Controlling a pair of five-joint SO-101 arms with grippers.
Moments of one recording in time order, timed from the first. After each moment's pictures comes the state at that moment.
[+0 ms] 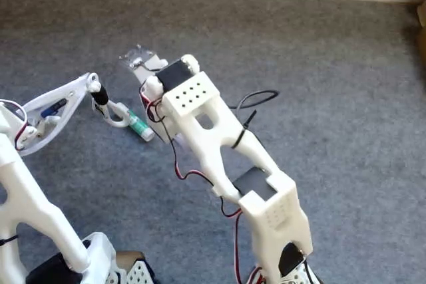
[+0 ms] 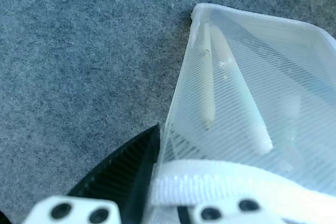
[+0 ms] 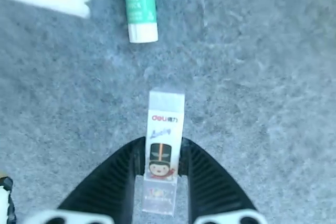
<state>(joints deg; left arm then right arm) -44.9 -22.4 13.6 90.2 23.1 -42.2 25.6 -35.2 96.9 10.4</state>
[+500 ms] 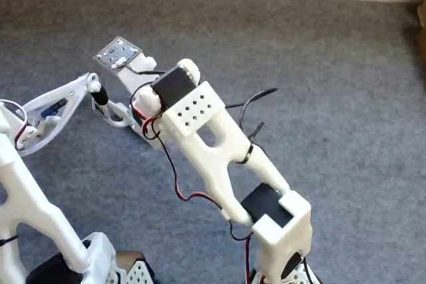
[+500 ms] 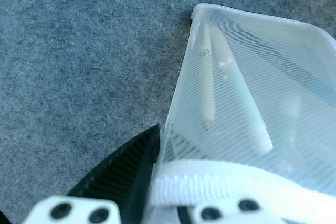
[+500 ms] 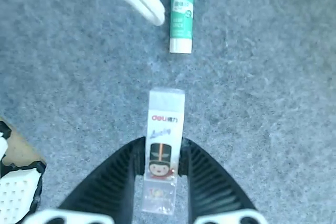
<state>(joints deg) -44.9 -22.4 13.8 90.2 23.1 -47.9 14.2 -34.4 99.9 10.4</state>
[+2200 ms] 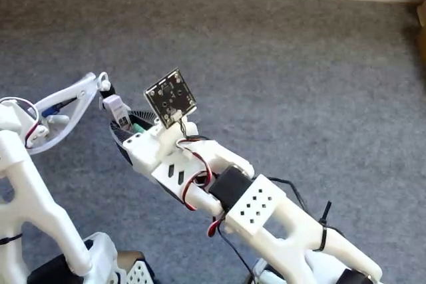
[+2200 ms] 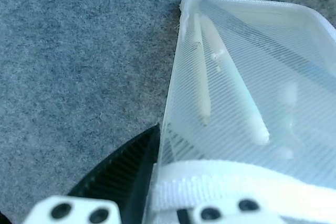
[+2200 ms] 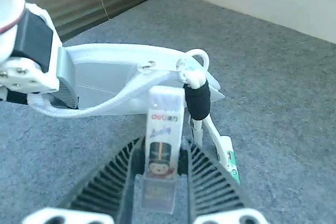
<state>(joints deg) -40.8 -22.4 15.1 90.2 23.0 -54.7 -37.1 39.7 23.7 -8.1</state>
